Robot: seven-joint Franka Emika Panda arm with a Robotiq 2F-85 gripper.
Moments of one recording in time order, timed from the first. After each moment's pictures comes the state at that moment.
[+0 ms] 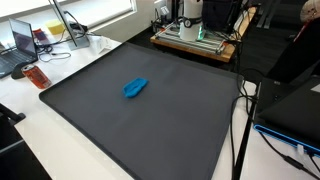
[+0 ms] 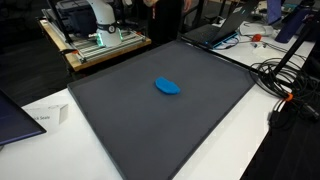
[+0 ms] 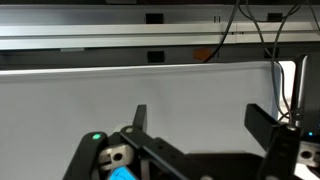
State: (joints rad) arm 0.11 -0.72 0.08 -2.67 0.18 1.83 0.13
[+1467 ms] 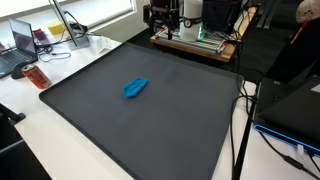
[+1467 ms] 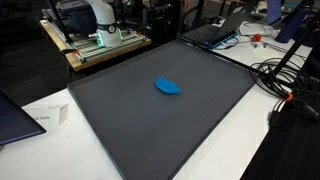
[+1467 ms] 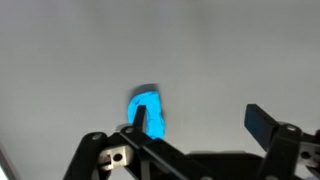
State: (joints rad) arm 0.02 -0.23 0.11 -2.55 -0.01 2.42 0.19
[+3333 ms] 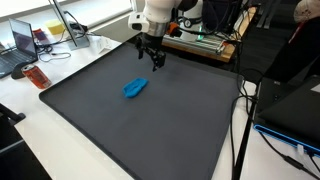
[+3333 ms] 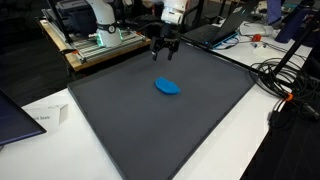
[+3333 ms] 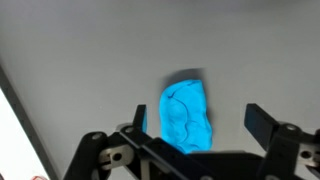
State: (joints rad) arm 0.11 0.21 0.04 -2.32 -0.56 2.46 0.74
